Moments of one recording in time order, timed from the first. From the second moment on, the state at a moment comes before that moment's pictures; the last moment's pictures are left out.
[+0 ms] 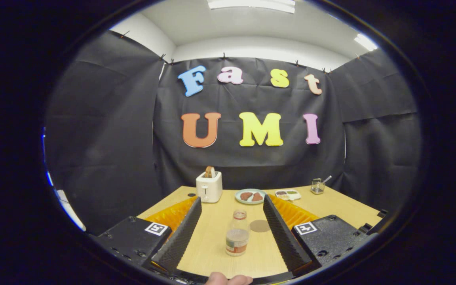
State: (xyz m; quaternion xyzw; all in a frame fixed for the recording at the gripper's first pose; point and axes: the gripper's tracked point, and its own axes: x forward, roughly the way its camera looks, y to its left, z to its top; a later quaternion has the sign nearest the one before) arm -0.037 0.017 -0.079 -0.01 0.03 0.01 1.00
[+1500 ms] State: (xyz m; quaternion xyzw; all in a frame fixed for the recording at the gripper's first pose) arm 0.068 0.004 -0.285 -0.02 0.12 0.00 0.99
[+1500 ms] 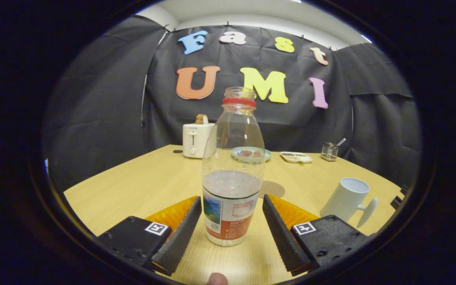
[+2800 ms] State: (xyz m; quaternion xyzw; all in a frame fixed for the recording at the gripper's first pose) arm 0.065 -0.010 -0.193 0.31 0.09 0.05 0.95
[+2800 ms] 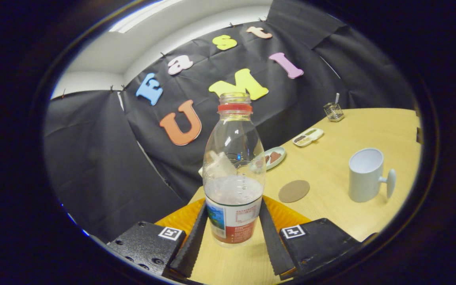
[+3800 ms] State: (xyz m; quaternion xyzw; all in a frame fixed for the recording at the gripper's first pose) arm 0.091 -0.047 -0.221 0.62 0.09 0.00 0.78
